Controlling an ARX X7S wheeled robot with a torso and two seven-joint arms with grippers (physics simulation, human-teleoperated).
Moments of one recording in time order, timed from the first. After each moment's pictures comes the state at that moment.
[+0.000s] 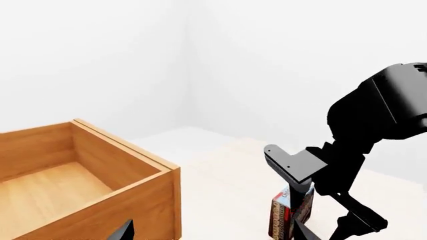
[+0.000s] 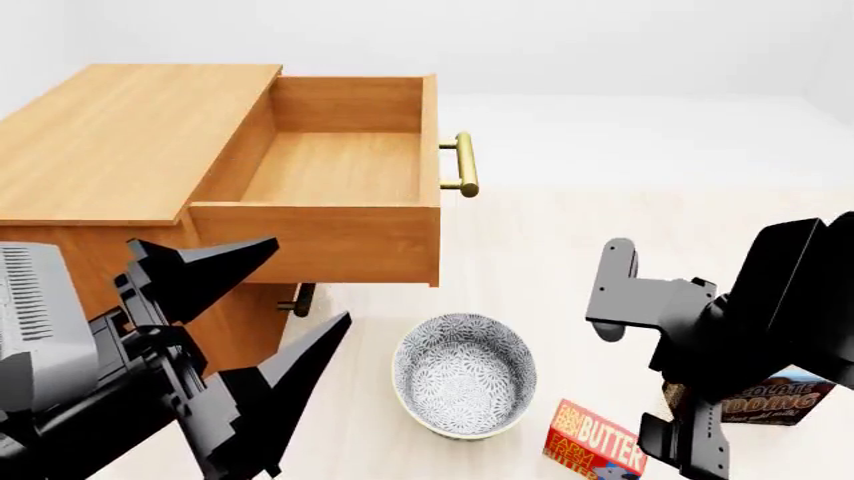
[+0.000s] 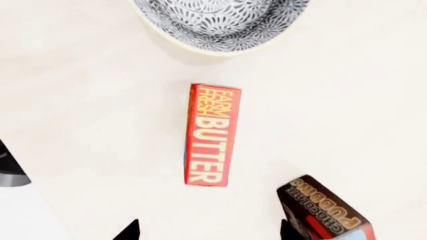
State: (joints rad) left arm -1.04 -1.40 1.25 0.73 -1.39 0.17 -0.04; right arm 1.75 0.85 -1.64 -0.29 0.85 1.36 -0.71
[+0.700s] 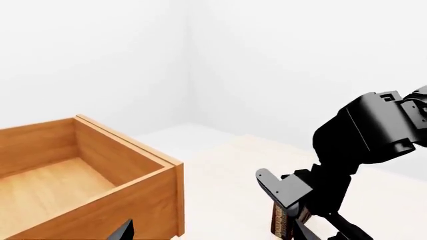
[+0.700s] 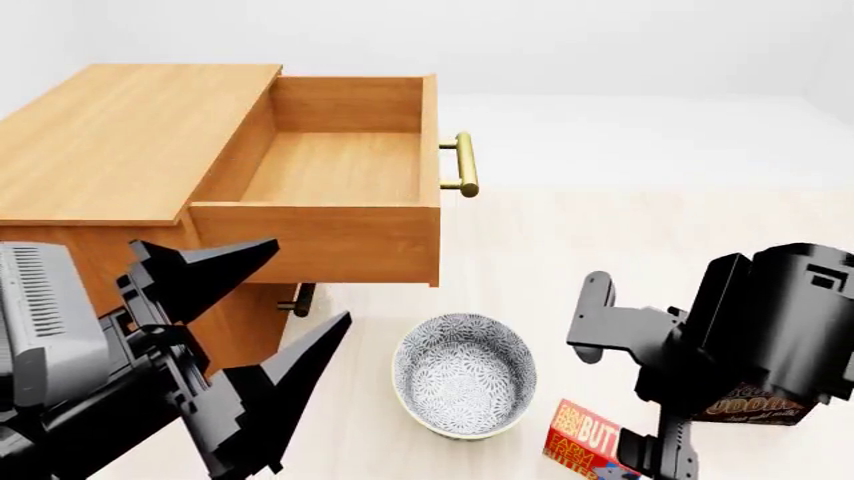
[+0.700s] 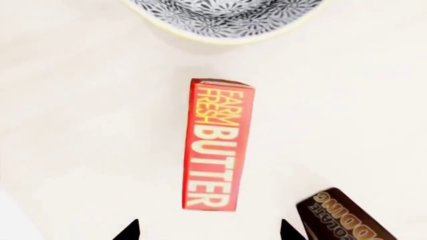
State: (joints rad) left arm -1.04 -1.39 1.24 0.72 -1.39 0.16 -0.05; right arm 1.60 0.77 -1.70 -0.12 0.79 1.26 -0.69
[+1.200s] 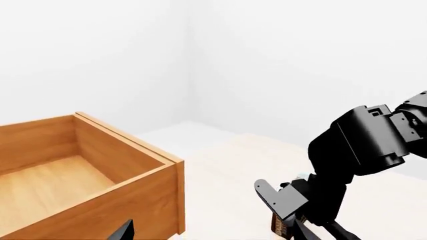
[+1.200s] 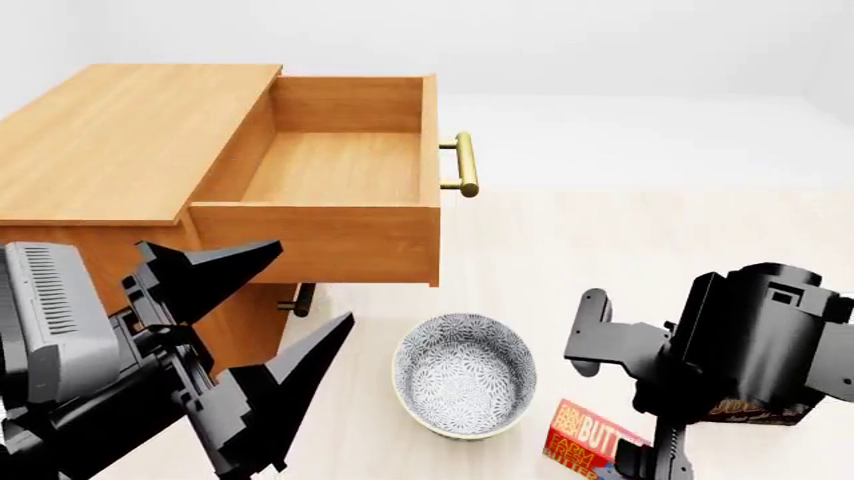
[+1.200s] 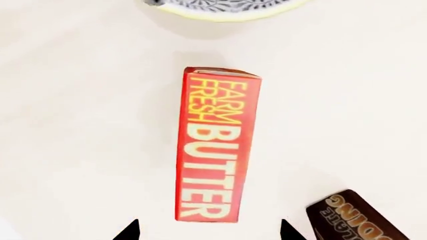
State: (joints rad) left arm -1.03 -1.38 1.24 0.71 -1.38 0.15 -0.05; right arm 1.54 0.73 -1.74 -0.03 0.76 1.22 -0.68
